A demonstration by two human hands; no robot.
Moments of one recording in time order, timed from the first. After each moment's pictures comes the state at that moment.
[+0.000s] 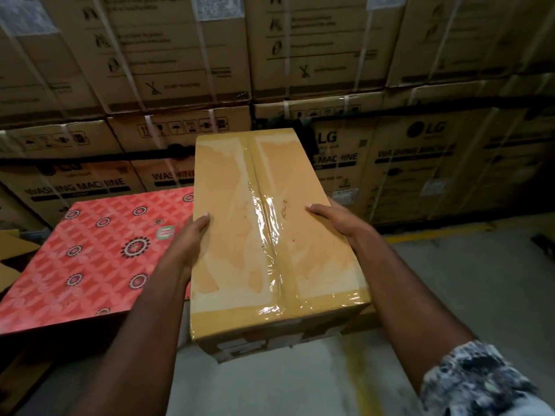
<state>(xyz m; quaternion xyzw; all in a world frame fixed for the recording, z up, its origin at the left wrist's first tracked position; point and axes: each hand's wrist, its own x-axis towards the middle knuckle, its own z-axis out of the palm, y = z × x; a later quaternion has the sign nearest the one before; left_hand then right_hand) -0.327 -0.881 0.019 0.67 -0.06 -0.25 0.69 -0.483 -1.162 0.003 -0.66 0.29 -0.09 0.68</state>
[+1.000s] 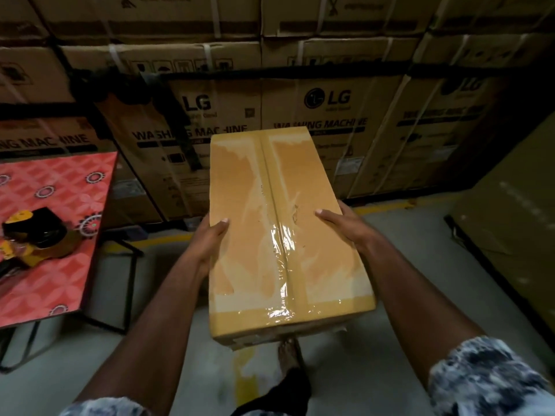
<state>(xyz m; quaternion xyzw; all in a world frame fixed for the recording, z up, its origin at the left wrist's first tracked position) -0.530 -1.387 -0.110 0.68 -0.04 -0.36 0.64 -0.718 -1.645 -0.100 -0.64 0.37 -0.10 0.67</state>
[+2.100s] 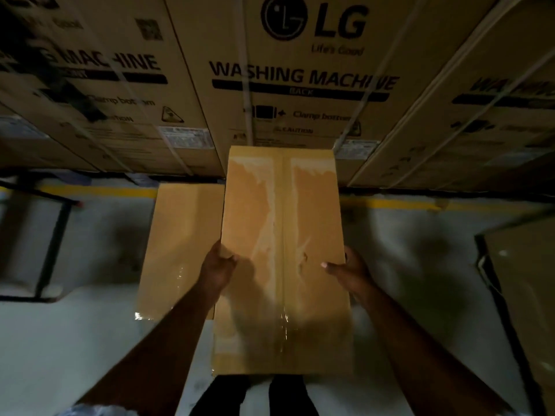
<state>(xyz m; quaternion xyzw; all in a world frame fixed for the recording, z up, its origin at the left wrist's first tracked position) -0.557 -1.742 -0.386 0.78 0.05 -0.33 0.52 -0.718 -2.006 -0.369 -0.67 0.49 0.09 0.55</state>
